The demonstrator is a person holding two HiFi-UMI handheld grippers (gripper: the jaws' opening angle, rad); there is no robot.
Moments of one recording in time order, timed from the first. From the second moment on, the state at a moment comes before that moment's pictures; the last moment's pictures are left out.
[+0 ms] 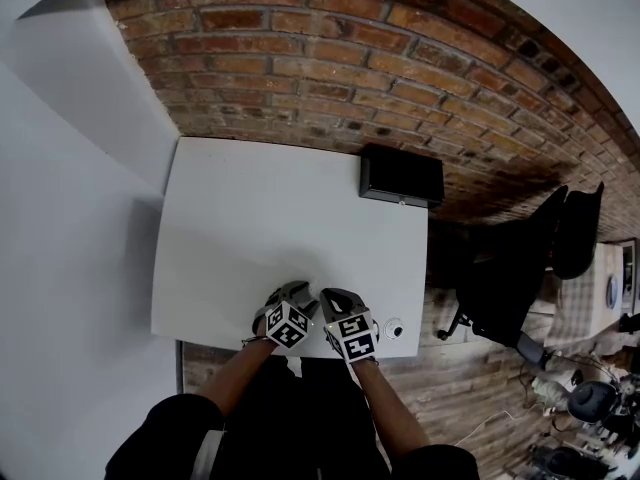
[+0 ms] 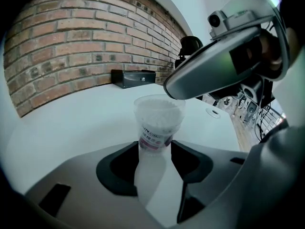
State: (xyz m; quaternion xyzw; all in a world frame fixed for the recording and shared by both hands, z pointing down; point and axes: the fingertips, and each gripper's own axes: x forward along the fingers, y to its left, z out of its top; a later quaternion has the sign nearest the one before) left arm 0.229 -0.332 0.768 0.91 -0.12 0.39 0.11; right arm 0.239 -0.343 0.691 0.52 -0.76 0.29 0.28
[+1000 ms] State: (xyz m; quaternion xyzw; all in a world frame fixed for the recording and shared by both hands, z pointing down) left arm 0.234 -0.333 0.753 0.92 -0.10 0.39 0.04; right arm 0.233 -0.336 0.703 0.51 -0.76 0.26 0.31
